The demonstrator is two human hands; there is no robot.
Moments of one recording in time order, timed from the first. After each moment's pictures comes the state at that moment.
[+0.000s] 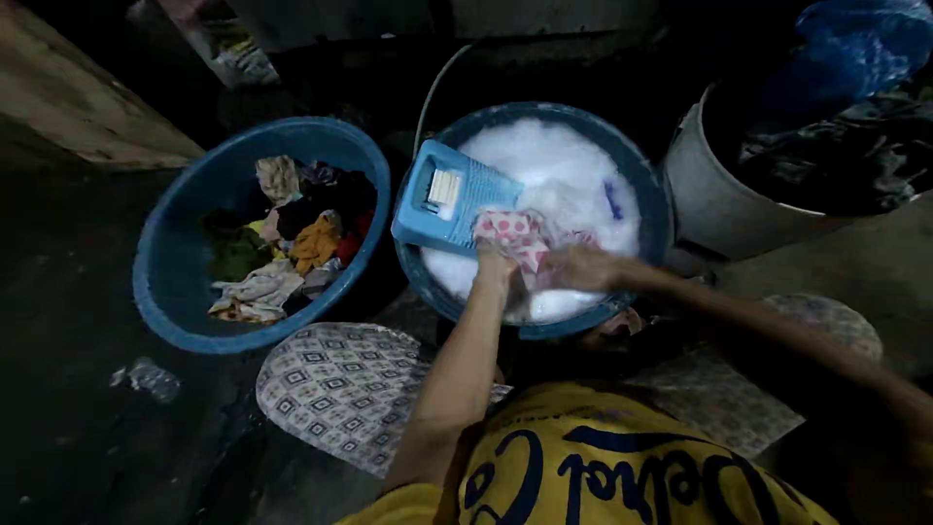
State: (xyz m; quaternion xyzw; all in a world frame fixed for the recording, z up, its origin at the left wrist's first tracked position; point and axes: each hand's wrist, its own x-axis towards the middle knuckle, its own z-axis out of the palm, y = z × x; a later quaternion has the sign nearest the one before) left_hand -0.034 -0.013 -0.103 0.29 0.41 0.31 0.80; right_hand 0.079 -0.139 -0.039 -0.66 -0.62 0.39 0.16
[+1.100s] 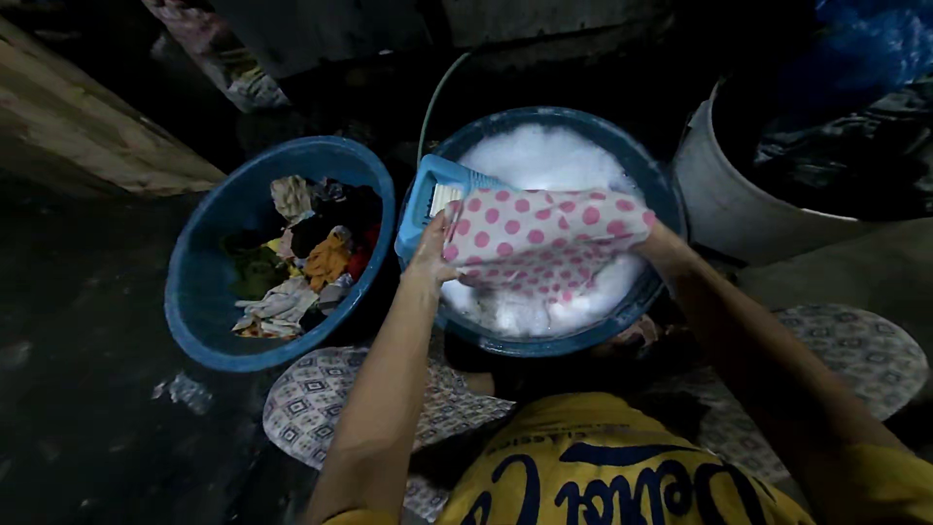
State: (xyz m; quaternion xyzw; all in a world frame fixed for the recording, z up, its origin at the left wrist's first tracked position) left_hand -0.082 0.075 -0.031 0.38 0.30 0.14 0.87; right_hand 0.160 -0.181 -0.077 -0.68 -0.27 0.36 0.58
